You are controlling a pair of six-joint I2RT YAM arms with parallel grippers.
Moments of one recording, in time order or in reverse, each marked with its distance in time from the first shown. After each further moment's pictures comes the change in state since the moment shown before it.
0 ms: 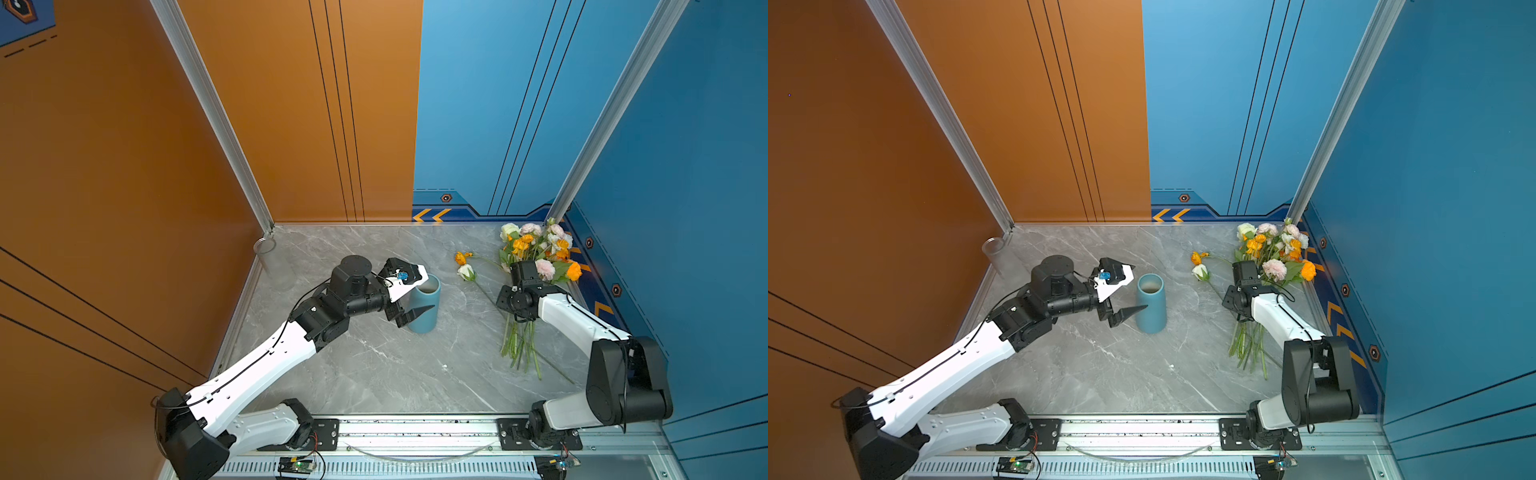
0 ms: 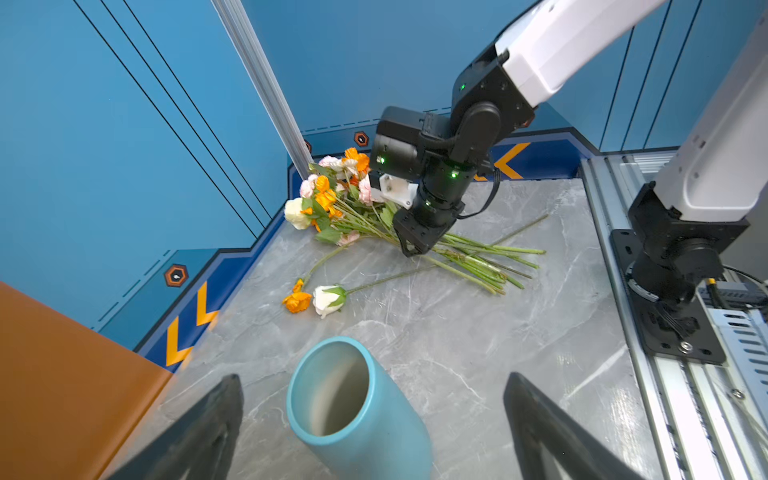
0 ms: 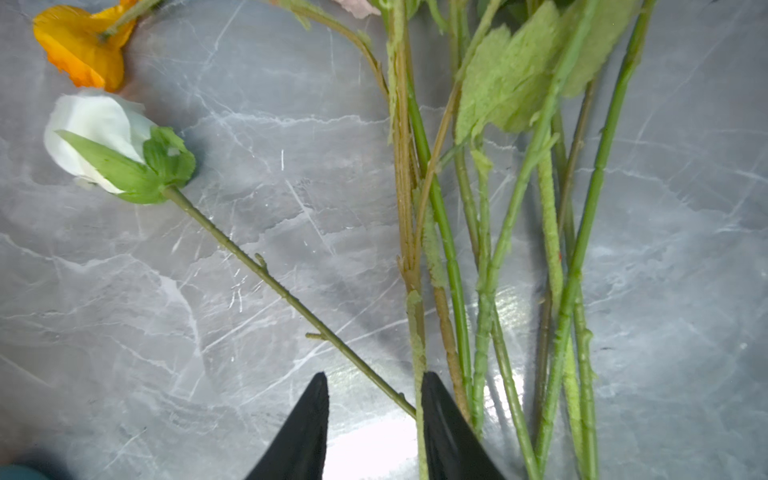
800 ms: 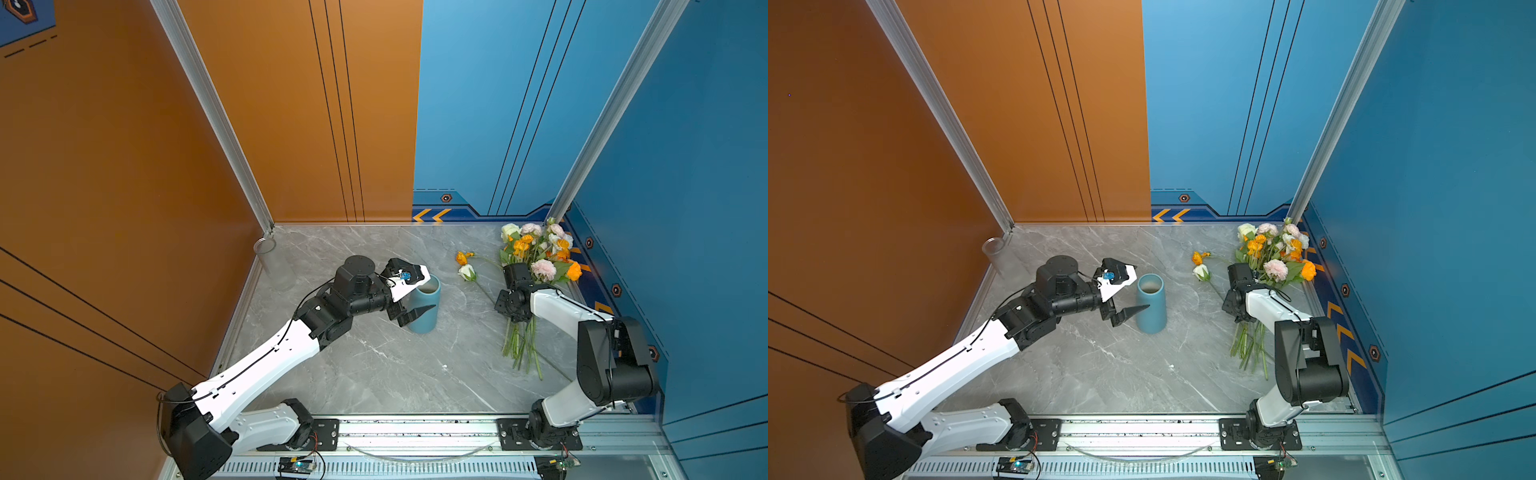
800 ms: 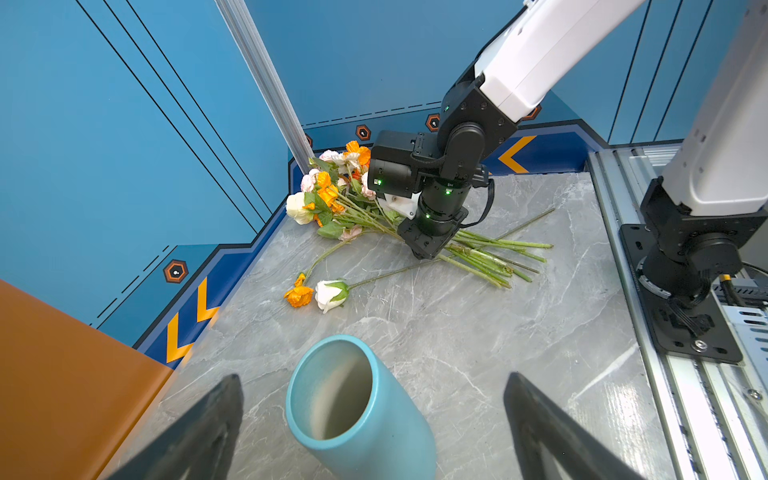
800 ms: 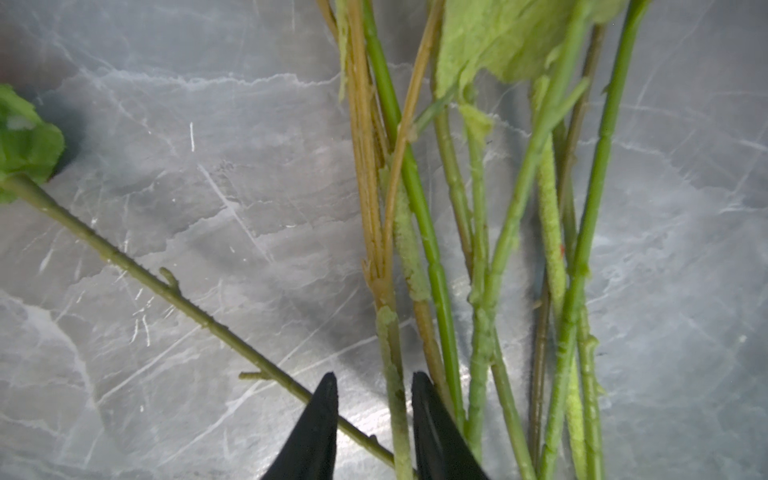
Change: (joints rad) left arm 0.000 0.032 -0.006 0.016 -0.006 0.002; right arm 0.011 0.108 0.011 0.000 0.060 0.014
